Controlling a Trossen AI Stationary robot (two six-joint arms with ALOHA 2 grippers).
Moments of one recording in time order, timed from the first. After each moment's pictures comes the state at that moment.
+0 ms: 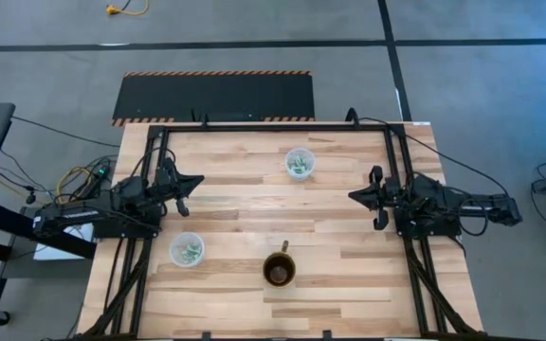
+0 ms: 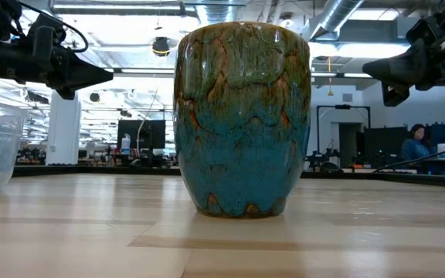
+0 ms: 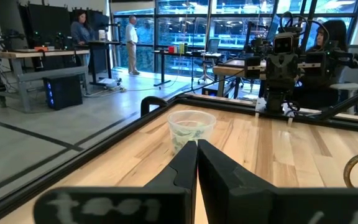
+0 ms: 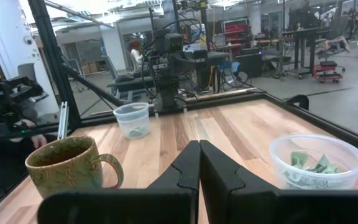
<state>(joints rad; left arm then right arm) 0.17 0.02 0.01 0.06 -0.22 -0.04 -0.04 0.01 0.00 0.01 0.00 0.11</state>
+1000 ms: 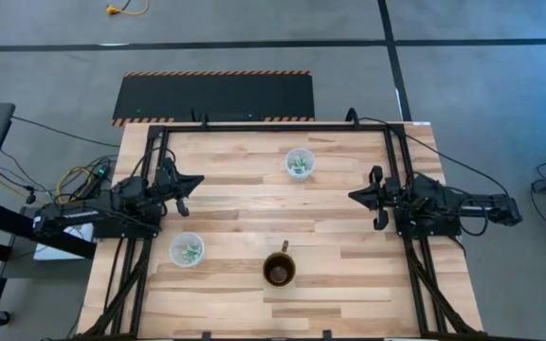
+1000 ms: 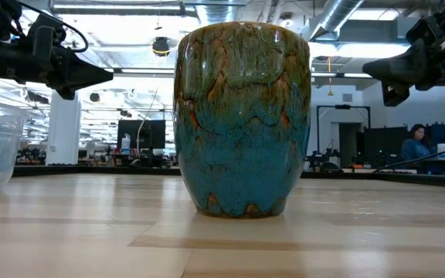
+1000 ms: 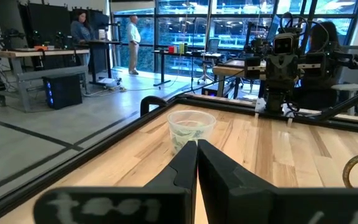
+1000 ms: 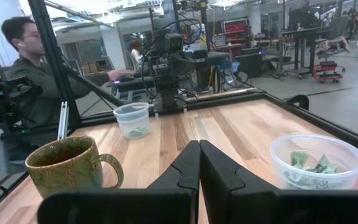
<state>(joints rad) 0.17 0.02 0.01 0.06 -0.22 -0.05 -0.04 0.01 0.00 0.01 0.00 0.11</state>
